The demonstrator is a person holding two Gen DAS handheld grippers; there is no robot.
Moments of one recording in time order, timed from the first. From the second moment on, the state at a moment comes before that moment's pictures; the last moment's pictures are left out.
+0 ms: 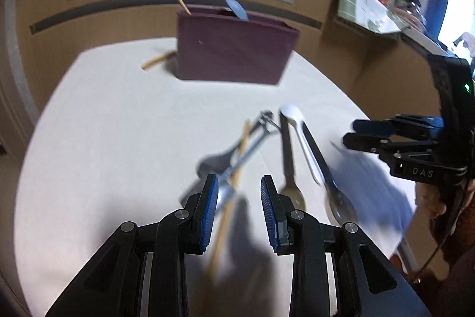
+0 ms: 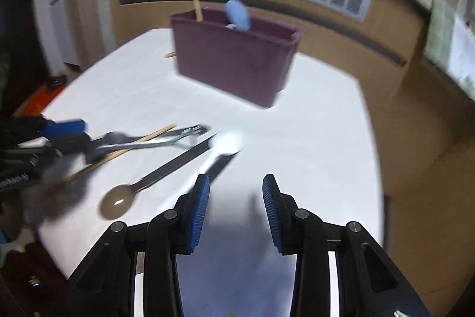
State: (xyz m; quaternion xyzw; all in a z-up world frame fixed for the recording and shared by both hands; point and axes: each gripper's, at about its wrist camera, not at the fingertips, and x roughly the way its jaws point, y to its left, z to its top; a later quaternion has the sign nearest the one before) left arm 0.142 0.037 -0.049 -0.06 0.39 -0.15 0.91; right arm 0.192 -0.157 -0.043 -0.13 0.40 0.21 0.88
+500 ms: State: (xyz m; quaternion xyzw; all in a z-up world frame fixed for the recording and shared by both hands) left arm 0.146 0.032 -0.050 -0.05 0.41 -0.15 0.90; right arm 0.227 -0.140 -0.075 -0.05 0.48 0.21 0.85
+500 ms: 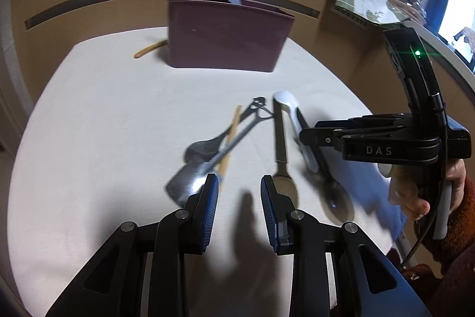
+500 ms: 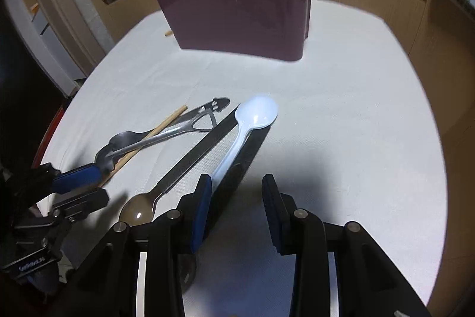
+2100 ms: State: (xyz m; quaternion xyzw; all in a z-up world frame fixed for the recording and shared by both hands) left arm 0.145 0.006 -0.045 -0.04 0.41 -0.22 0.88; right arm 0.207 -0.191 -0.004 -0.02 0.34 0.21 0.92
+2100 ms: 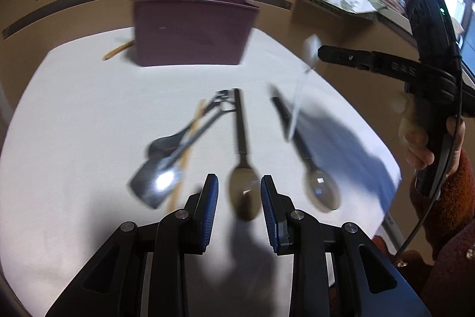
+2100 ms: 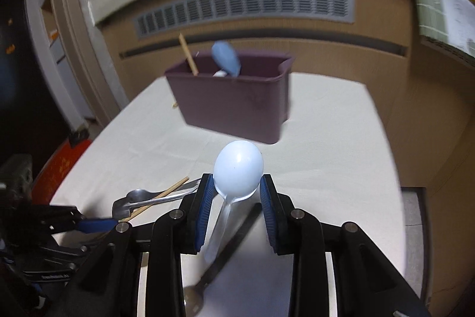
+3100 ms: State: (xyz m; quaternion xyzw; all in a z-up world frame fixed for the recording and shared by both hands) left arm 0.188 -0.058 -0.056 0.08 0.44 -0.15 0.88; right arm 0.203 -0.264 -0.077 0.06 0.47 0.20 0.86
